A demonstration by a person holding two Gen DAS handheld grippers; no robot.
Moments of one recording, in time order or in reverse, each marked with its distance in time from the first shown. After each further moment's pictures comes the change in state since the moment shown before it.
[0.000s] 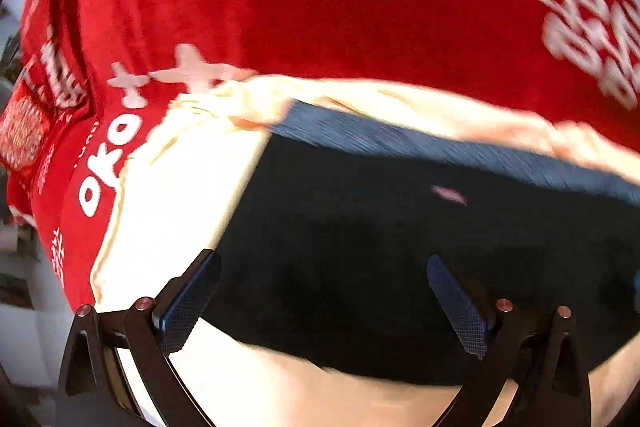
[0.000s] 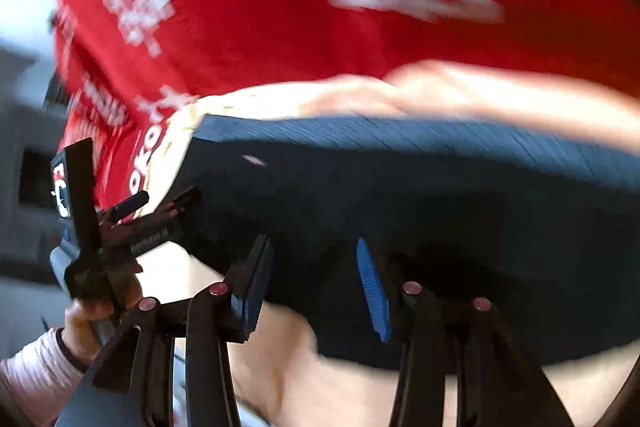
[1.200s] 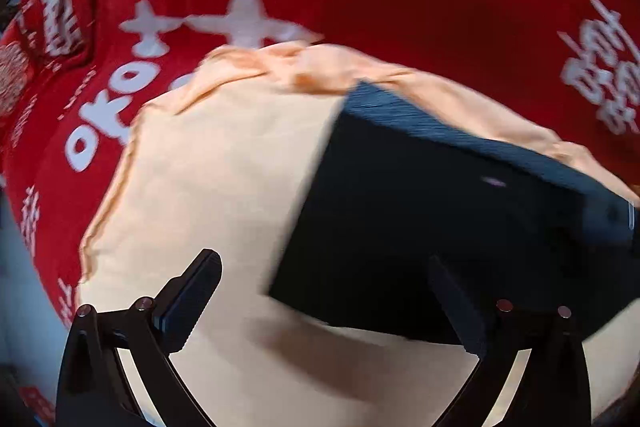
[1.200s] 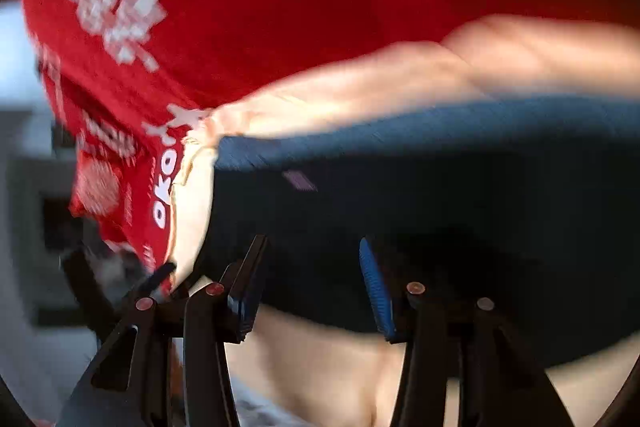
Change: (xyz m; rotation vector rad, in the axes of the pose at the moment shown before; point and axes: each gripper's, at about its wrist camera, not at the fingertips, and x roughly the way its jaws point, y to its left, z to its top) left arm 0.000 0.066 -0.031 -0.074 0.036 -0.176; right arm 0.020 -0.006 -0.014 0.312 0.024 0.111
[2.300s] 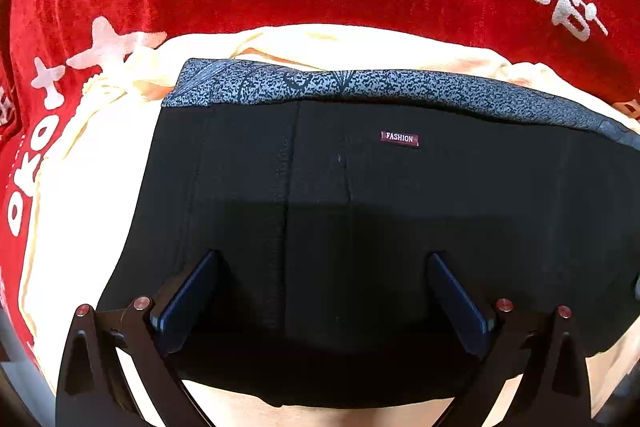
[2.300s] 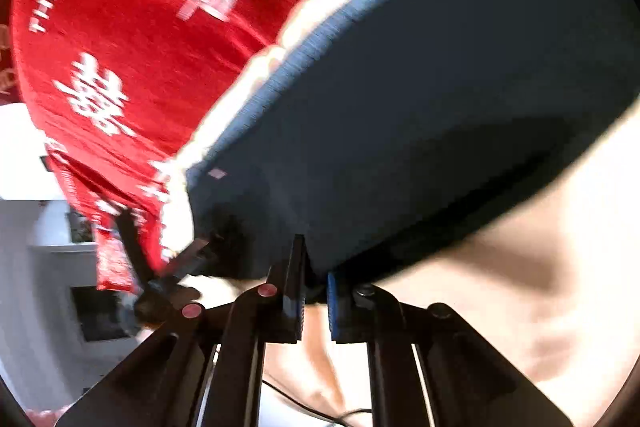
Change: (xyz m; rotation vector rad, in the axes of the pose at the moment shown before) left arm 0.060 -0.064 -0.012 0.237 0.010 -0.064; right arm -0.029 -0.094 -0.077 0.231 -0.160 0.032
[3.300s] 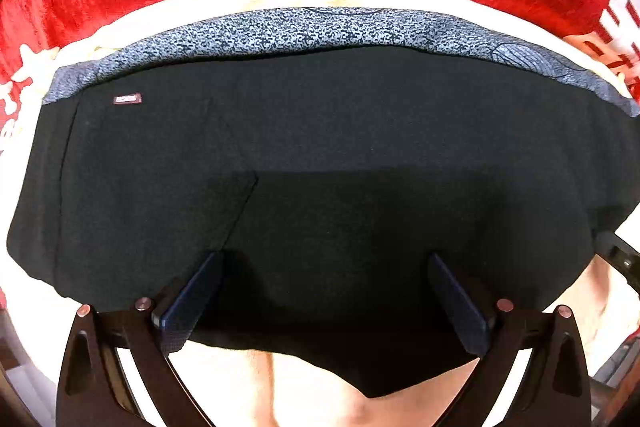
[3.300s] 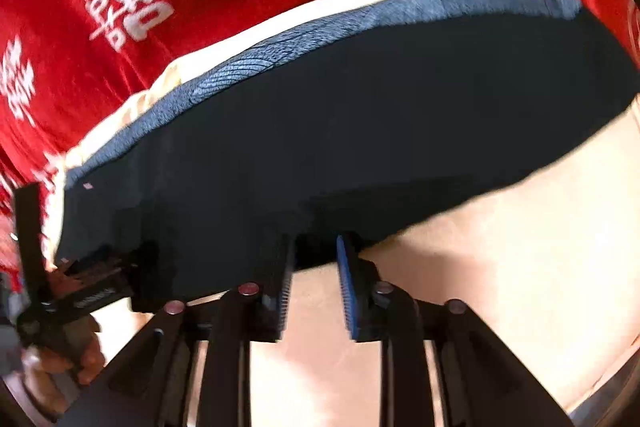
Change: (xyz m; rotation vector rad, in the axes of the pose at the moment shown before) left arm -0.009 -0.174 -0.009 0.043 0.183 -0.040; right arm -0.068 -0.041 0.053 -0.172 -0.092 -0.406
